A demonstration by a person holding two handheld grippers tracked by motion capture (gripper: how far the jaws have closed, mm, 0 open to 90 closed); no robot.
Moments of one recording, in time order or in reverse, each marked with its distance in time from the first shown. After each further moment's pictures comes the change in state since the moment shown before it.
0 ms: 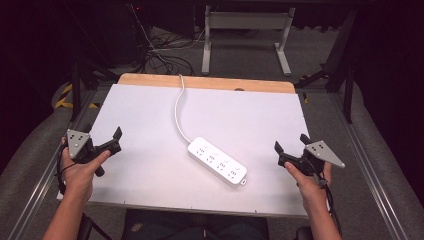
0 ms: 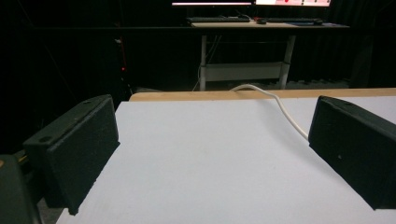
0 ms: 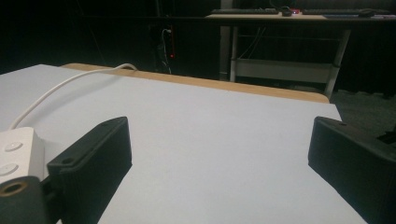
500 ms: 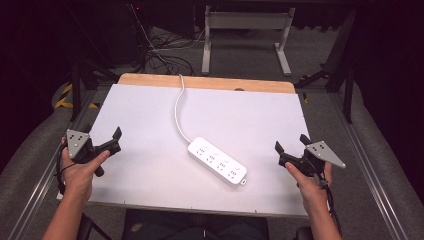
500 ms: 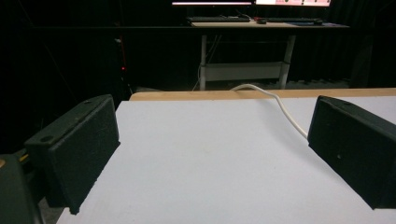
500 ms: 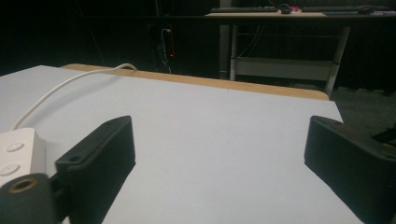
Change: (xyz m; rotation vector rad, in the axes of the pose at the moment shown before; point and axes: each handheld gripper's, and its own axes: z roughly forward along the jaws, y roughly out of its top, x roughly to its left) left arm 0.000 0.000 0.000 -0.001 -0.005 -0.005; right arm -0.001 0.000 -0.002 0.005 0.000 0.015
